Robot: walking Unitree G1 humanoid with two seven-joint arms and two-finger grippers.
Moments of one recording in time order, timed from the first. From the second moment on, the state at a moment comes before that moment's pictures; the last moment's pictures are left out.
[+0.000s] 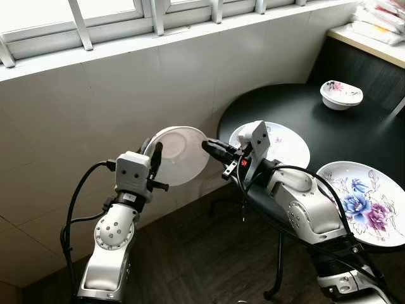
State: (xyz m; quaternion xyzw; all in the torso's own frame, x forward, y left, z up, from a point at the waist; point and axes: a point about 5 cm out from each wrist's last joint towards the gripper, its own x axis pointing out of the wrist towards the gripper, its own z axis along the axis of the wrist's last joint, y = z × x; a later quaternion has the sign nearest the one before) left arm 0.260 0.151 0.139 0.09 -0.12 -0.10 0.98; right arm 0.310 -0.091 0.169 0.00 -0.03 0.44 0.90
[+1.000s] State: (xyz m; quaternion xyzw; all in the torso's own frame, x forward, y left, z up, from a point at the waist) left arm 0.263 0.152 0.135 0.10 -0.10 -0.09 0.99; right arm 0.307 -0.088 0.154 0.02 -0.01 0.43 0.90
